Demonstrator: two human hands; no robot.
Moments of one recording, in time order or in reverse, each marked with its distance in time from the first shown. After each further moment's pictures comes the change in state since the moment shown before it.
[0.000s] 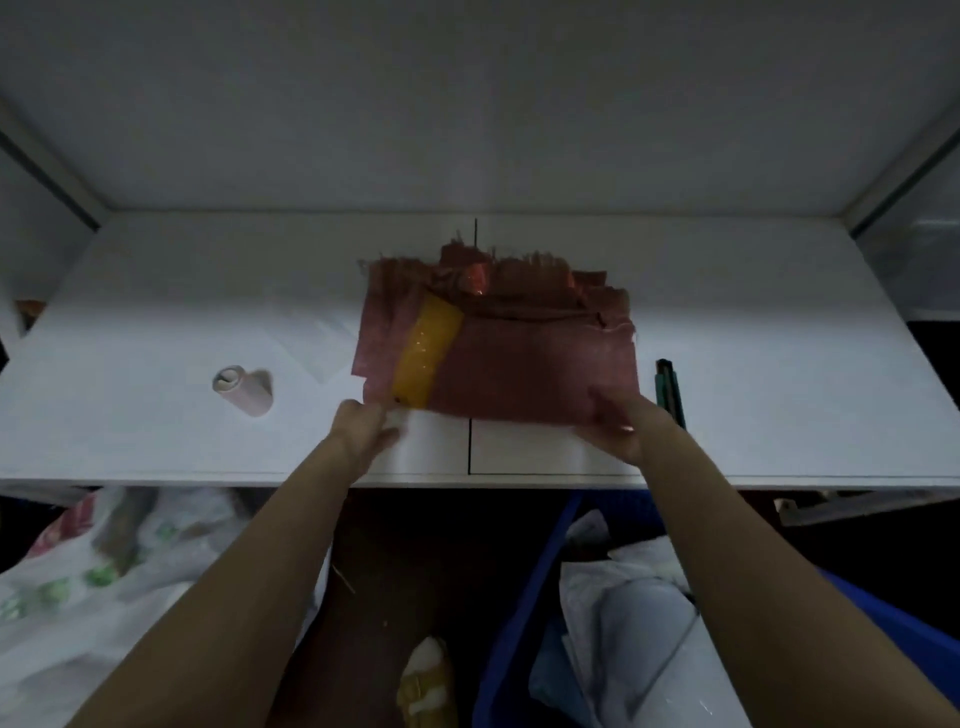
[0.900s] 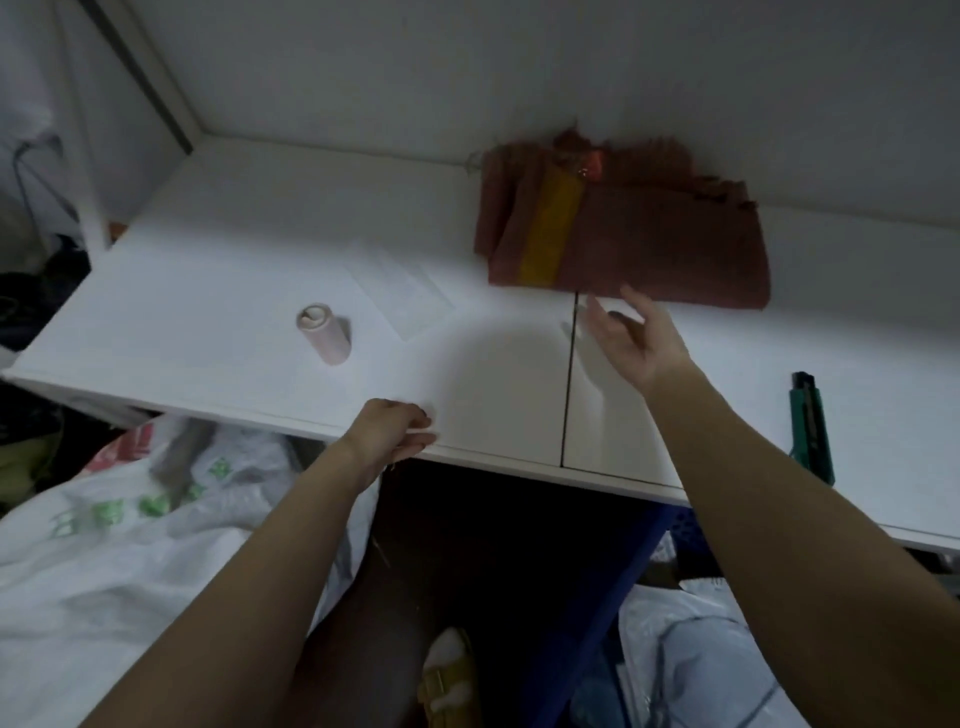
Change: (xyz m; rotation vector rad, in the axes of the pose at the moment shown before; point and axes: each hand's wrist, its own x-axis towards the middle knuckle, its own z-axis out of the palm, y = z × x) left_hand 0.032 -0.047 -0.080 0.047 -0.071 0.002; right_hand 0.077 0.028 0.121 0.335 -0.348 -0.074
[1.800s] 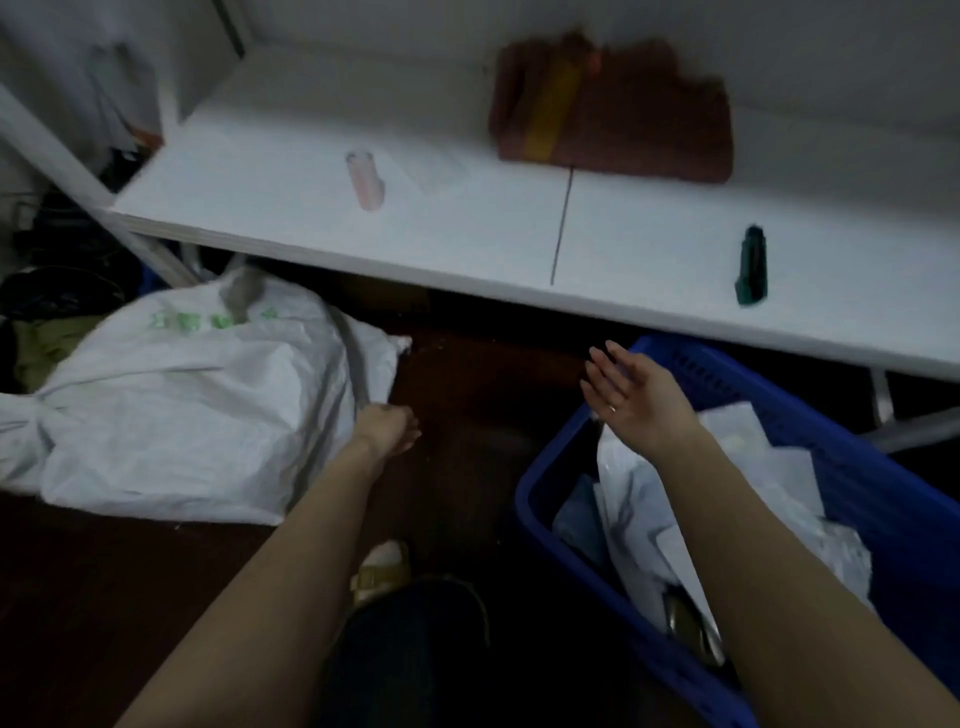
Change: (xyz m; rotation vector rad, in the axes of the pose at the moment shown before) left_hand -0.153 -0.195 -0.017 0.025 0.180 -0.099; right_hand -0.245 0.101 -0.172 -0.343 0.071 0.051
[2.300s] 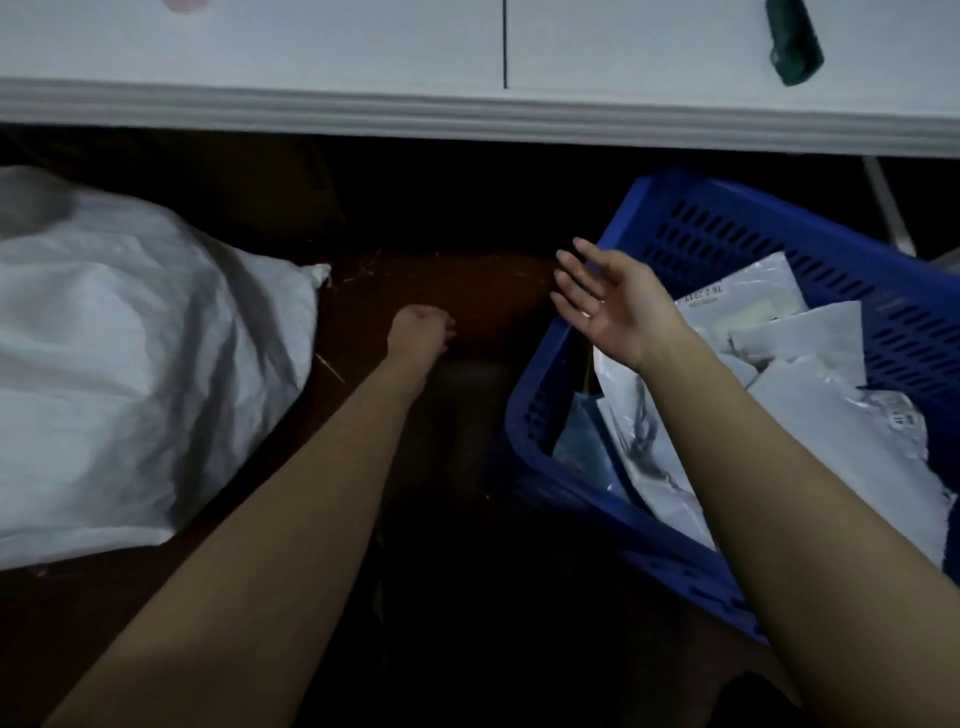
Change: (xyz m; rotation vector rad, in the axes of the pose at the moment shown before) left_hand 0.151 -0.072 0.122 0.141 -0.169 0.254; right_hand 0.113 0.082 -0.072 -0.046 -0.072 -0.151
